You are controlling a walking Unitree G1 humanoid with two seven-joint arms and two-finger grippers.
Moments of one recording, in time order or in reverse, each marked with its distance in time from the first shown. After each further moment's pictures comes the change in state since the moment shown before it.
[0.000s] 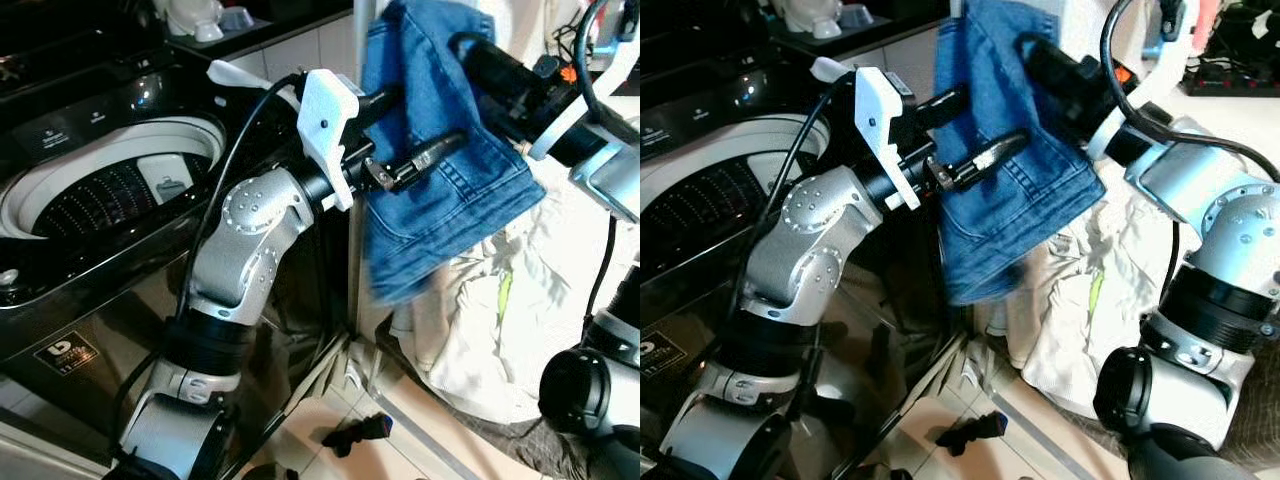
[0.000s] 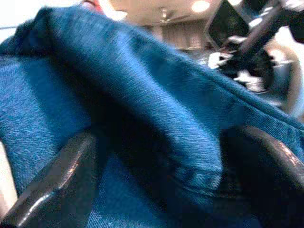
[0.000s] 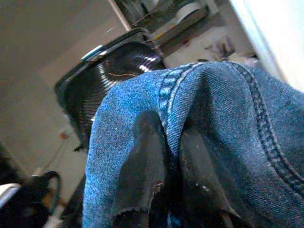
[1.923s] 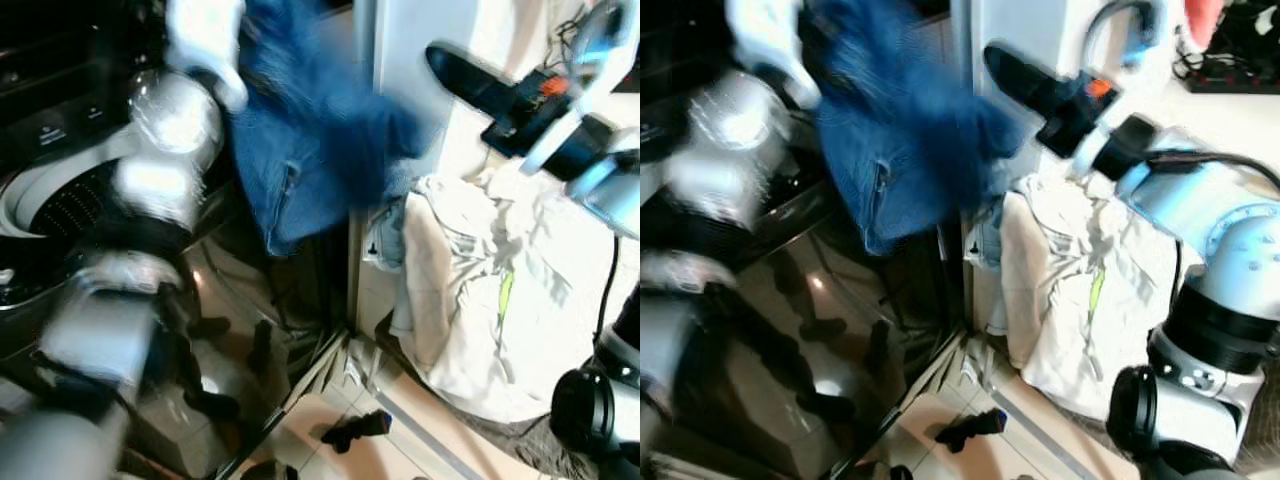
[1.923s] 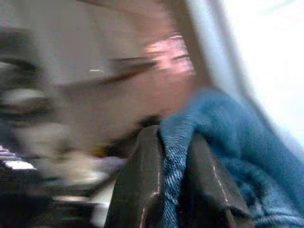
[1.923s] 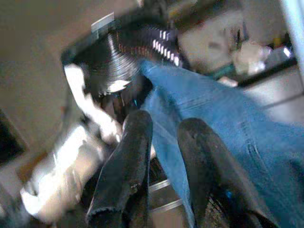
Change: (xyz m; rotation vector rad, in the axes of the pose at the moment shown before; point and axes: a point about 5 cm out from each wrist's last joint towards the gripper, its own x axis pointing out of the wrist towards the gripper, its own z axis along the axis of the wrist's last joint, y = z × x) left arm -0.041 0.160 0.065 0.597 0.179 0.813; right arm 0.001 0.025 -0.022 -0.149 0.135 0.040
